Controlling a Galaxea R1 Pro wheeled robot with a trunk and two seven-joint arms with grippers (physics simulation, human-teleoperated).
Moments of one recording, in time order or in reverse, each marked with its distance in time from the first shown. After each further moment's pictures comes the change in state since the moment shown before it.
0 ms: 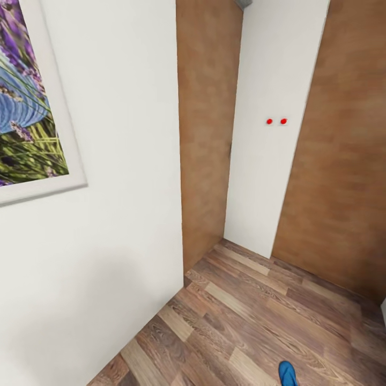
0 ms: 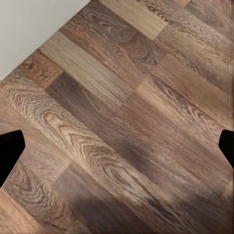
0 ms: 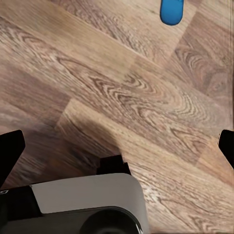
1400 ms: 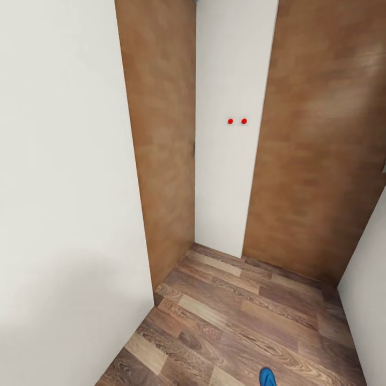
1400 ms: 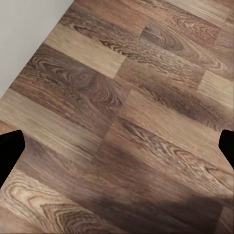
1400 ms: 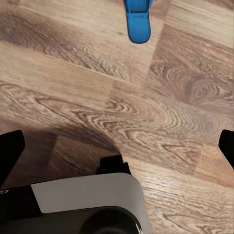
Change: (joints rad) left arm 0.000 0.000 0.000 -0.001 0.000 0.000 -0.001; right arm 0.000 0.000 0.000 0.000 0.000 0.001 0.000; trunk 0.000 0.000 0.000
